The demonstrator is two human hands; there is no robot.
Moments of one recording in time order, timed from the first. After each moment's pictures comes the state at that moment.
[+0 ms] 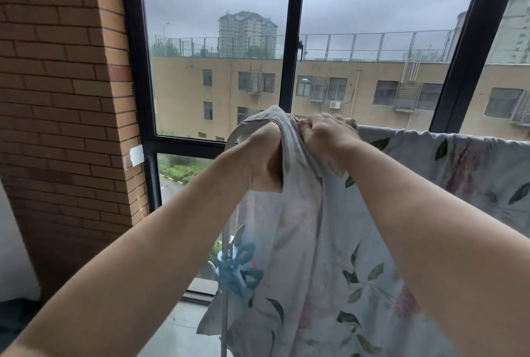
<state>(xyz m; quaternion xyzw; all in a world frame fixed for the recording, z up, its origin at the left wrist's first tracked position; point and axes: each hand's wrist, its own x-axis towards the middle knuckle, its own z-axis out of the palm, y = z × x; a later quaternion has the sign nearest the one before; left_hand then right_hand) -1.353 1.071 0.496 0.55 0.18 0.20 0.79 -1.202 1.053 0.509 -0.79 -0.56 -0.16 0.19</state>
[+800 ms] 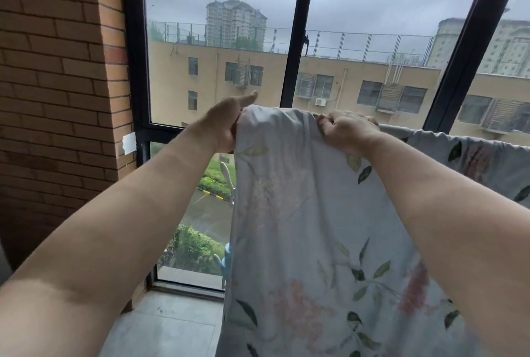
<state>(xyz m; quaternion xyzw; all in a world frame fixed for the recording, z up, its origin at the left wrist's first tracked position) -1.433 1.166 0.502 0.56 0.23 0.32 0.73 -1.220 1.053 0.519 -0.83 -0.53 -0.15 0.14</state>
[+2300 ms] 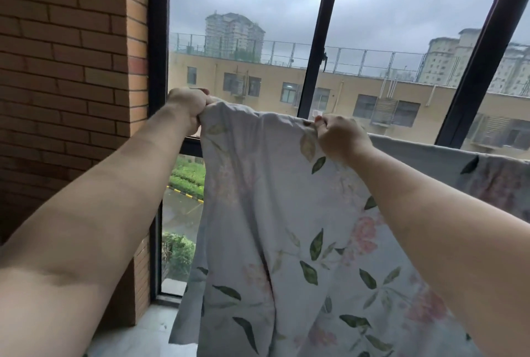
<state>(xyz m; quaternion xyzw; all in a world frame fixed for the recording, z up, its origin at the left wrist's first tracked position) -1.547 1.289 0.520 0.49 0.33 0.56 0.58 -1.308 1.107 0.516 -0.78 -0.54 -0.19 0.24</state>
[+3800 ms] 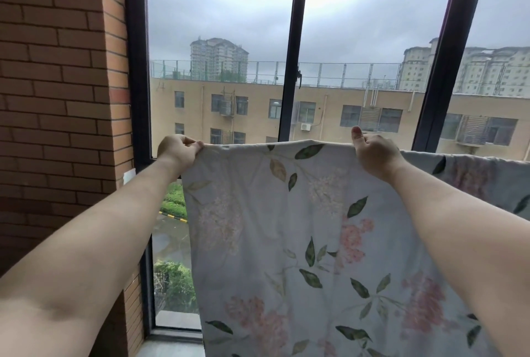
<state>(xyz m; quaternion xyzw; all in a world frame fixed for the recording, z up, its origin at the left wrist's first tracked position) -1.533 1.277 0.471 0.67 0.47 0.50 0.30 -1.211 1.039 0.516 -0.81 -0.47 -0.16 0.30</state>
